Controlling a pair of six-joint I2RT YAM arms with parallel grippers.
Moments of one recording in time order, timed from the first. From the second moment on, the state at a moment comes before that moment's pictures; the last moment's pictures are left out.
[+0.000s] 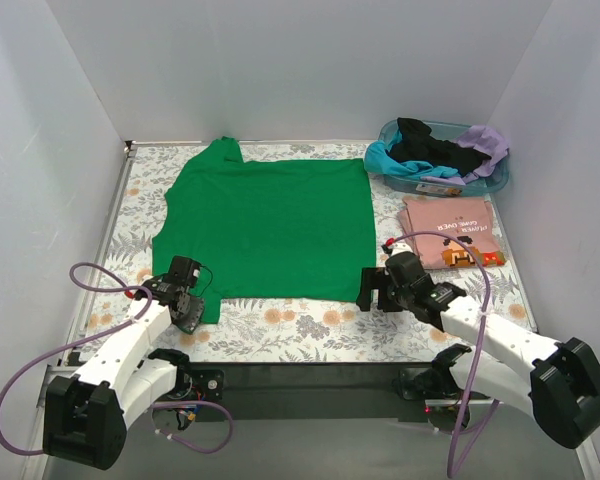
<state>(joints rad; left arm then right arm) -0.23 0.93 0.49 -0.89 -0.29 -1.36 0.61 0.99 0.43 -0.32 0.03 0.52</state>
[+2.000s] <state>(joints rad) -0.22 1.59 1.13 -0.54 -0.54 -1.00 0.54 1.53 0.97 -0.34 0.23 0.45</state>
